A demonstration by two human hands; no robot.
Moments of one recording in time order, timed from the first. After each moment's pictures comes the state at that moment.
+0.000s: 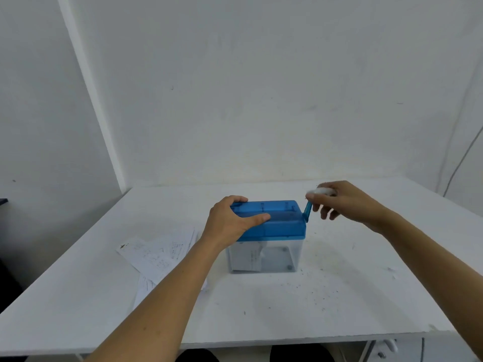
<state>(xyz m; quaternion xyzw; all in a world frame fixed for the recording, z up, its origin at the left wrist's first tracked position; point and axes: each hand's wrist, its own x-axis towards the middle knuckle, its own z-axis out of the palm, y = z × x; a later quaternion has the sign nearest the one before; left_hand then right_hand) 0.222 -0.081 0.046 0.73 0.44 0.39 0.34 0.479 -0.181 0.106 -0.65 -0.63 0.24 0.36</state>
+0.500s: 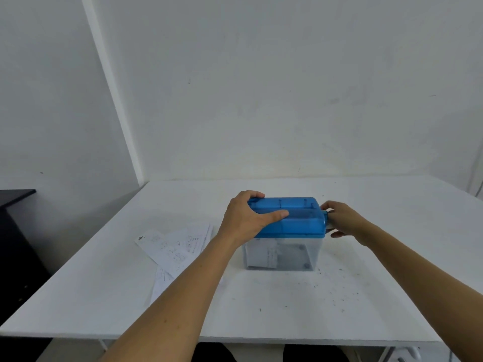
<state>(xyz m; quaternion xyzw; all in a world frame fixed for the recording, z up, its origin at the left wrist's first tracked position) 0.222 -0.080 0.044 0.73 0.44 0.39 0.34 0.480 -0.109 0.028 -0.76 -0.47 0.31 0.33</state>
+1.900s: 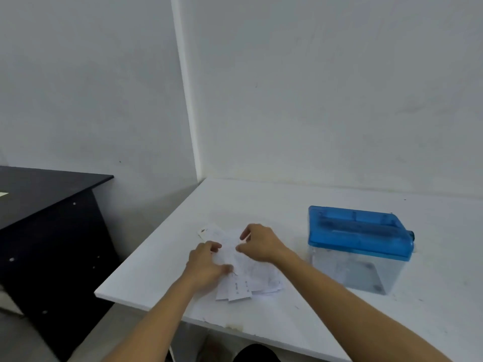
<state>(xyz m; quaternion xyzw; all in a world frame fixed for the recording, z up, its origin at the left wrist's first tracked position) 0.006 -0.071 -0.044 0.65 0.67 0.25 0.28 0.184 -0.072 0.020 -0.62 -0.71 0.28 0.20</state>
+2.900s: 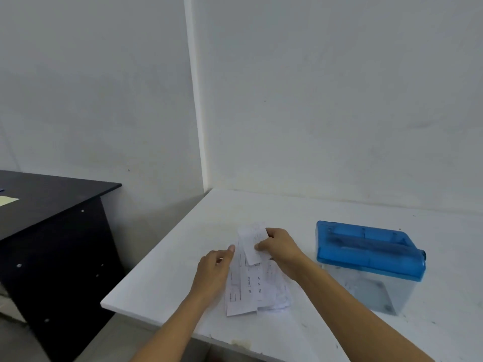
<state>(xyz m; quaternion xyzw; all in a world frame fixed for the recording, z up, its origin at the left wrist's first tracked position) 0.022 -0.085 -0.024 0.59 0.62 0.39 0.34 0.199 -0.058 0.022 -0.55 -0.54 0.50 0.40</state>
